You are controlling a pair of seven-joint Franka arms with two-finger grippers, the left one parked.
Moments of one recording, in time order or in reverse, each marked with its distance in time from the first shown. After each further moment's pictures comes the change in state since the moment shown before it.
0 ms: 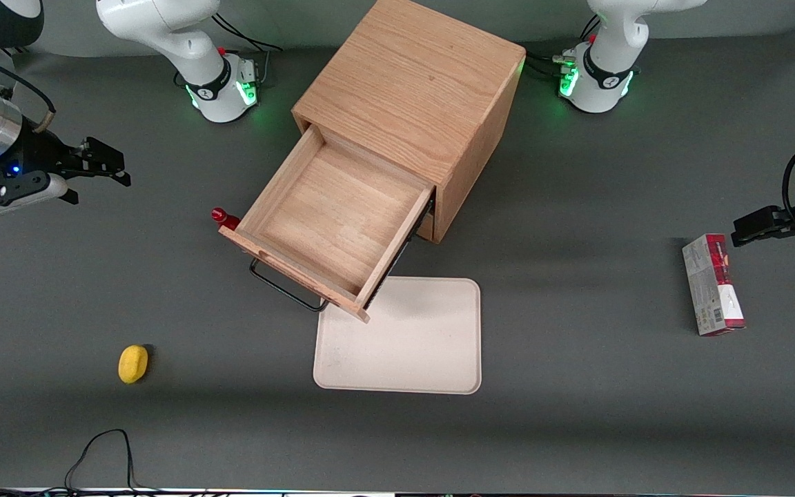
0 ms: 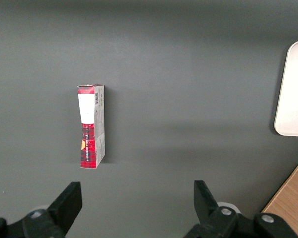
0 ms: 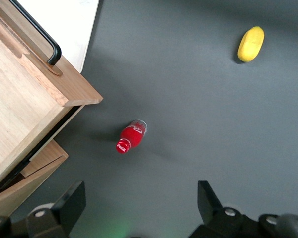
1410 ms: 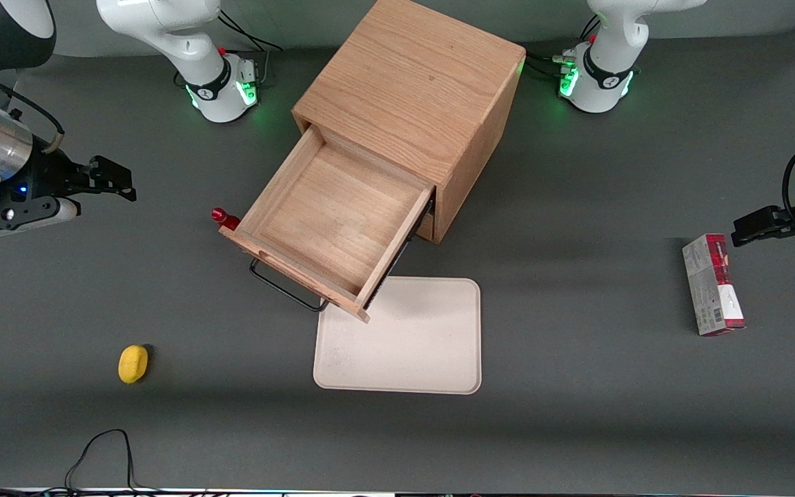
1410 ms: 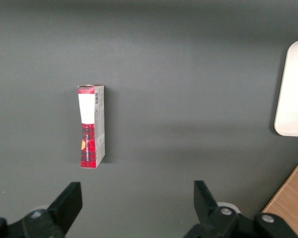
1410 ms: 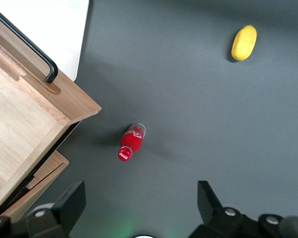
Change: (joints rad) arm -0.170 0.144 0.199 0.174 -0.006 -0.085 0.082
